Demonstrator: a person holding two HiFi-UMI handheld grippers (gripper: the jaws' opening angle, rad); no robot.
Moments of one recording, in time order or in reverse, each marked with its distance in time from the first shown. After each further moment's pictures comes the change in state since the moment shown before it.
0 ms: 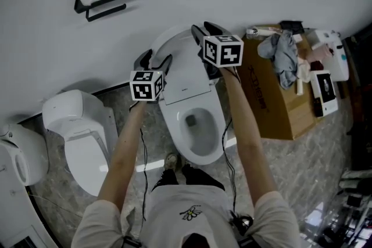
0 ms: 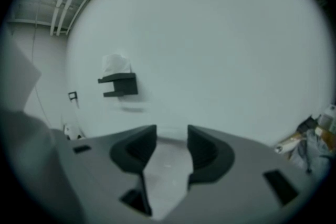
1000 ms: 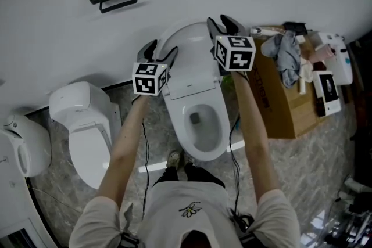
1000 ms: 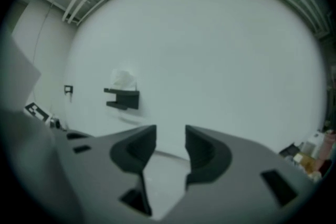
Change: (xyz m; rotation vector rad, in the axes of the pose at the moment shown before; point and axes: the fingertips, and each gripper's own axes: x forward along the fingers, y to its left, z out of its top) left arm -0.047 -0.025 0.047 0.090 -0.080 -0.012; right arm -0.075 0.008 0.045 -0.151 -0.169 -0.116
